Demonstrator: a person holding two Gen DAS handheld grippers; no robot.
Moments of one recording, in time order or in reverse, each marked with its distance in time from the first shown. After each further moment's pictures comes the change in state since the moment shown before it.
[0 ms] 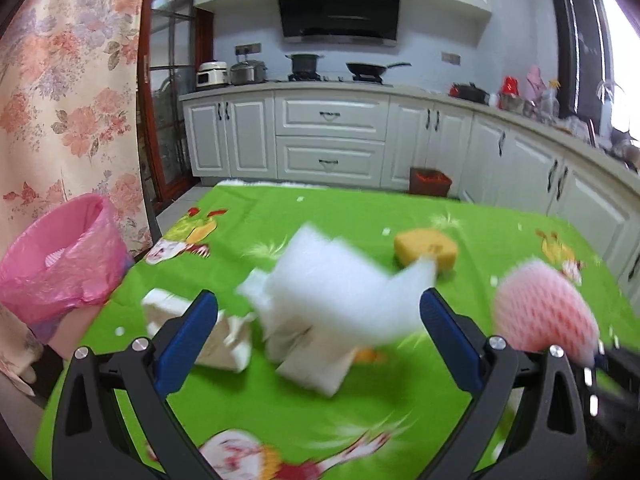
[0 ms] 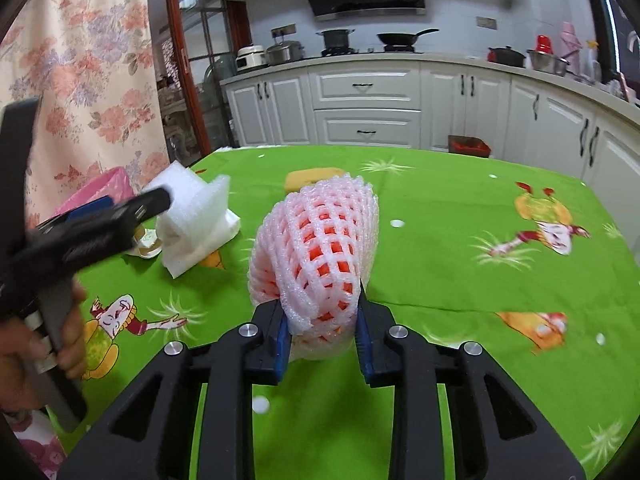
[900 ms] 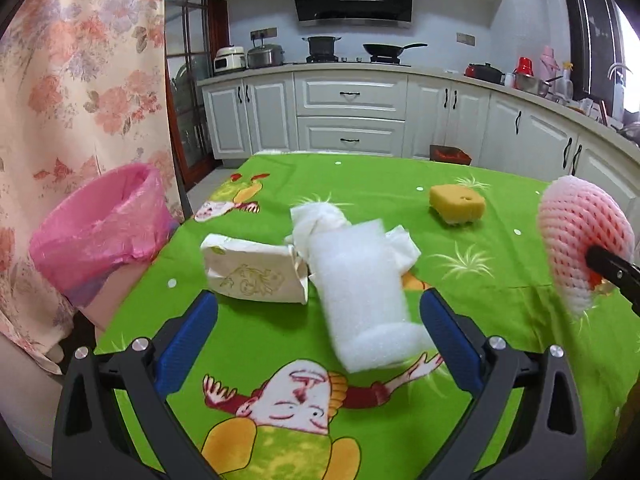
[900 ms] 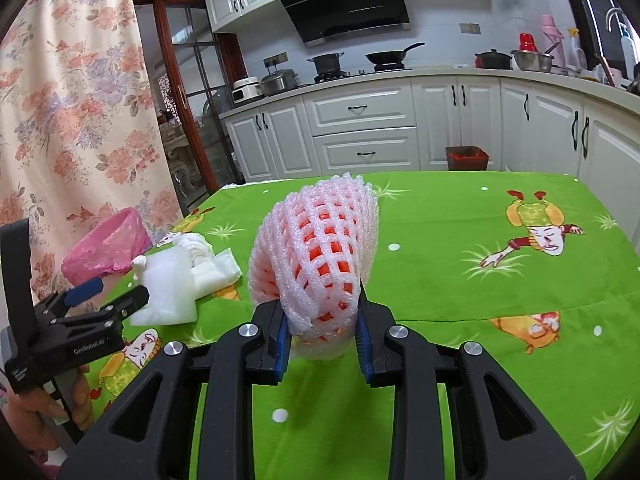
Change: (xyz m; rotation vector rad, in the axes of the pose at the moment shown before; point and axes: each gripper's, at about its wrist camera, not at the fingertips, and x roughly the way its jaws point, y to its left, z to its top) left arm -0.034 0.041 -0.044 0.017 0.084 0.061; right arm -0.020 -0.003 0.010 0.084 -0.086 0.045
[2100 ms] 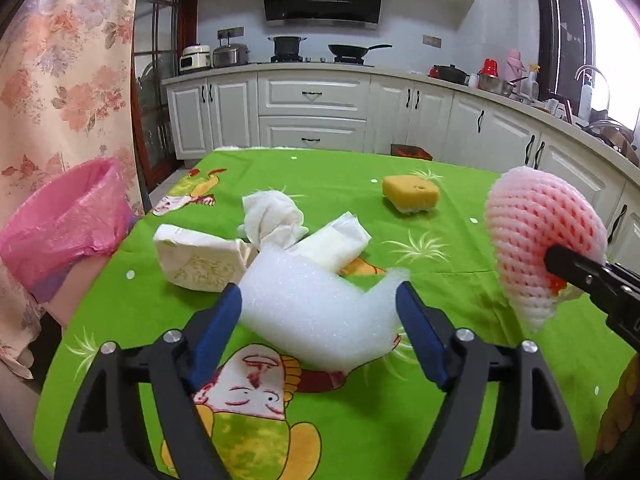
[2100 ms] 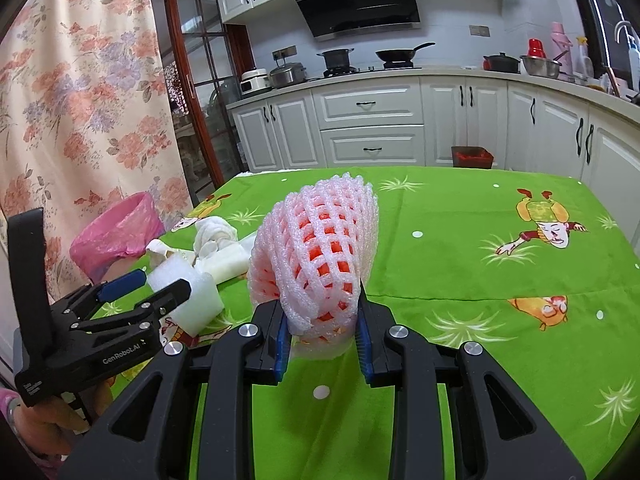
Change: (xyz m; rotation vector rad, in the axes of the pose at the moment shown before) left arm -0.004 -0.016 -0.009 0.020 -0.002 -0.146; right arm -0.014 0.032 -0.012 -0.034 0.019 -0.008
